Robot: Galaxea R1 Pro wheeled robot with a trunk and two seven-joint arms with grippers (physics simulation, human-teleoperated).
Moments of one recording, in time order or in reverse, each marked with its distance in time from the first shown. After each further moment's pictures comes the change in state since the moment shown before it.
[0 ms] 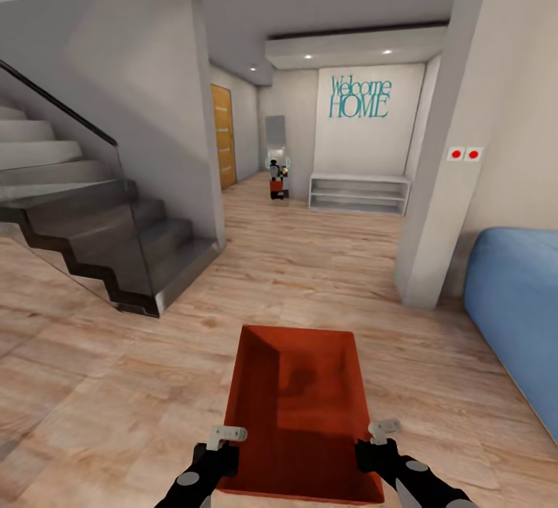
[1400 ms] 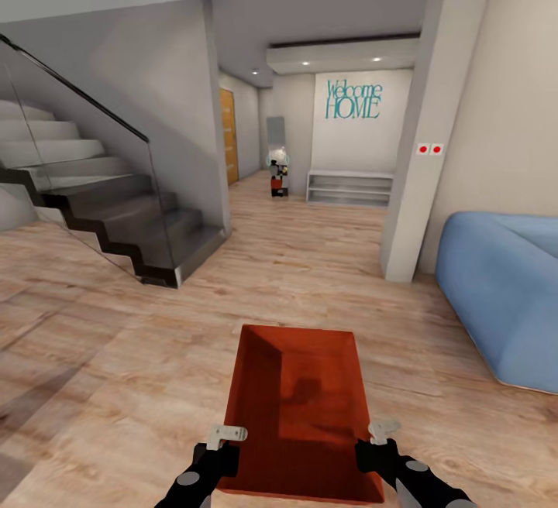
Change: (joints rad) left arm 0.000 0.000 0.000 -0.001 -0.001 0.000 0.000; right arm 0.000 0.000 0.001 0.000 -0.001 -0.001 0.000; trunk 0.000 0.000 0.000
